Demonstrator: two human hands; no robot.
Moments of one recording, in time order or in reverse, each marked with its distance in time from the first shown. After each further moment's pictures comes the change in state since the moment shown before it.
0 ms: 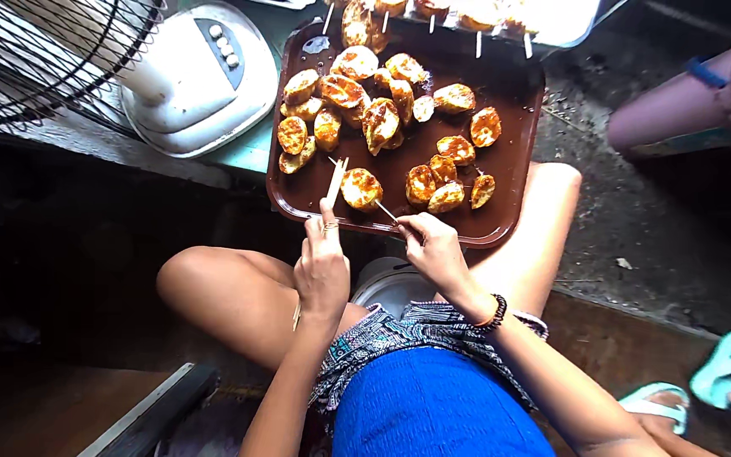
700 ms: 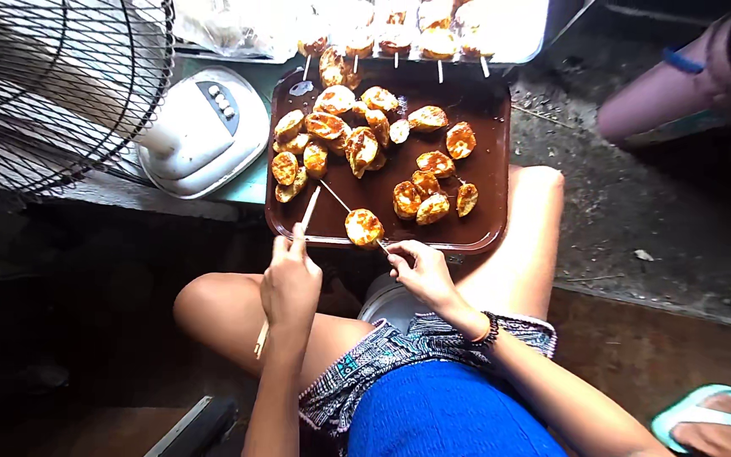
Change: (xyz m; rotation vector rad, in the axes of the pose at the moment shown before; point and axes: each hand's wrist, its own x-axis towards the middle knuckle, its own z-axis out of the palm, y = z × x) left_hand 0.030 -0.022 -0.044 -0.067 -0.145 -0.084; right_hand -0.016 -0.003 0.008 0.373 -0.083 0.236
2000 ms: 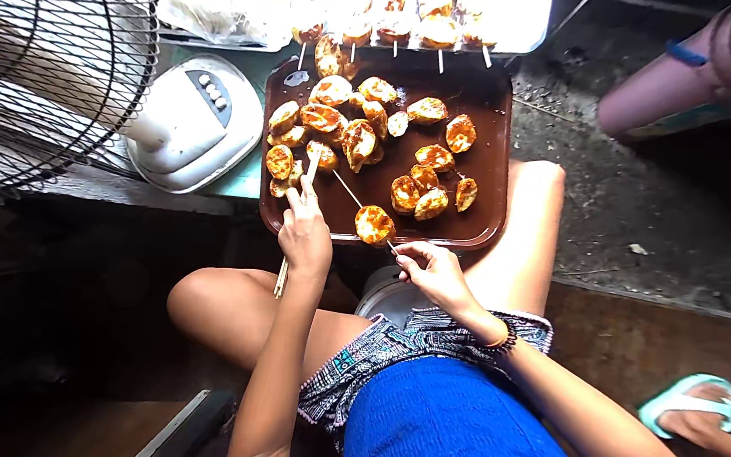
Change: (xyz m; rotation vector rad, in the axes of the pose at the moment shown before) left_hand 0.054 0.027 0.047 0.210 0.087 0.077; right_hand -0.015 -0.003 -0.022 0.121 -0.040 0.162
